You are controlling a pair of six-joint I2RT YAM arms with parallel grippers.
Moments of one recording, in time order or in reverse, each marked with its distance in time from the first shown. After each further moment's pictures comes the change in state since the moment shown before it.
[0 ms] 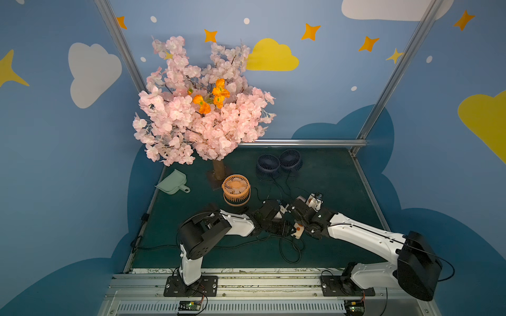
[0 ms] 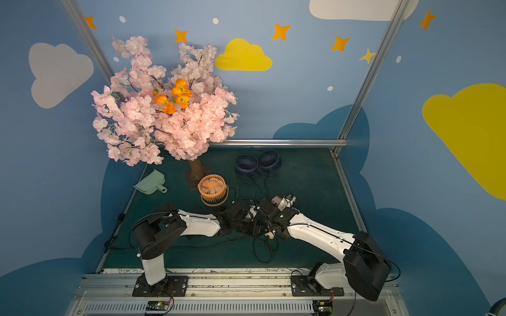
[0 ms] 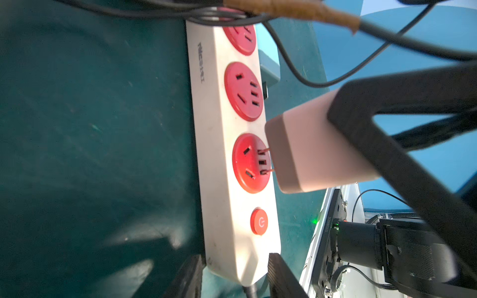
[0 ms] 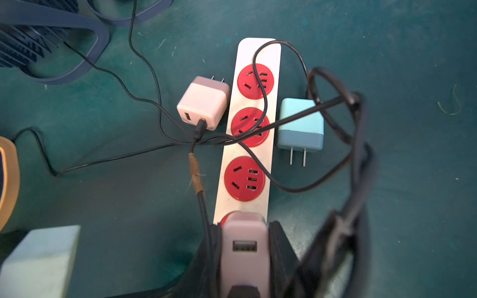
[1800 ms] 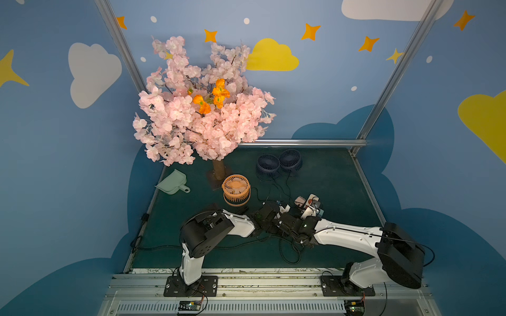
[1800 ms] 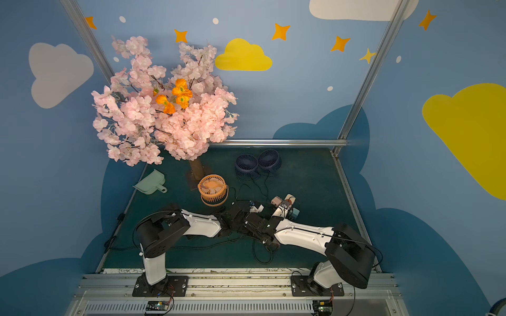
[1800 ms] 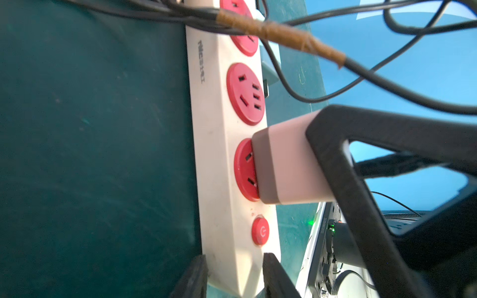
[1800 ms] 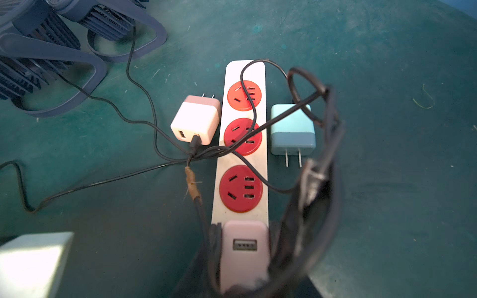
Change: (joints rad) left arm 0.000 0.029 -0.015 0.065 0.024 -0.039; right arm 0.170 0.151 -0.057 0.026 0.242 0.273
